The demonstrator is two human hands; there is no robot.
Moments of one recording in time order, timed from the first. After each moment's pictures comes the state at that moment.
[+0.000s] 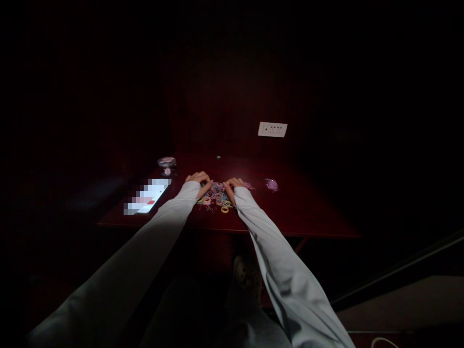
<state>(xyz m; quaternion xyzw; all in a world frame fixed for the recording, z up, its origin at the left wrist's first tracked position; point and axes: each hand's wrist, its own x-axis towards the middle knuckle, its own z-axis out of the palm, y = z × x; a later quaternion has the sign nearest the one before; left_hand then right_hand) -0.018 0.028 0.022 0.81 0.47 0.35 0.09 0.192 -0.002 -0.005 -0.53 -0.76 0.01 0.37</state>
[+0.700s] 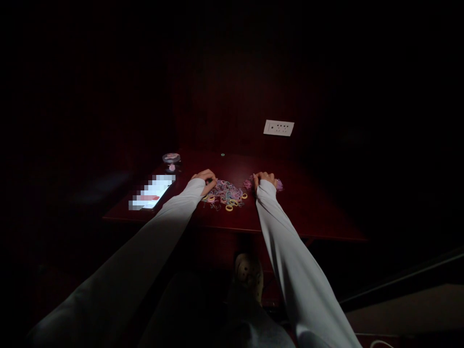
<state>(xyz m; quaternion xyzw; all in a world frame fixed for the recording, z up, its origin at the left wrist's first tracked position) -0.015 0.024 0.024 0.81 0.46 0.35 0.12 0.256 0.003 0.004 -0.74 -0.60 -0.12 0.29</state>
